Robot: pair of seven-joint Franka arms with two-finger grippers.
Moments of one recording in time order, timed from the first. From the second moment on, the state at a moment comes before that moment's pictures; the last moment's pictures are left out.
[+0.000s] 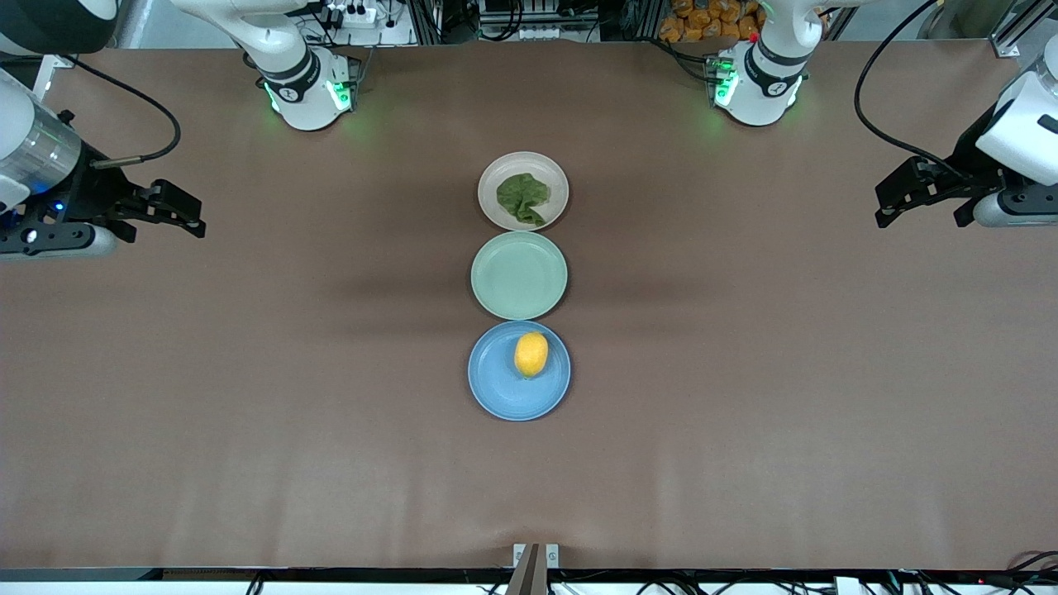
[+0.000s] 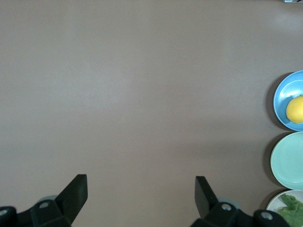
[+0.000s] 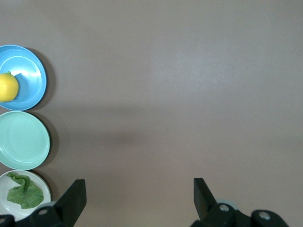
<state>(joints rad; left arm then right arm) -0.01 -0.02 -0.13 -1.56 0.01 1.63 -0.13 0.05 0.02 0.05 -1.59 0.04 1.59 0.05</state>
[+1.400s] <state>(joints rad) -0.36 0.54 -0.17 -1.57 -0.25 2.54 -0.15 0.52 0.19 0.18 -1.84 0.10 1.92 0.80</state>
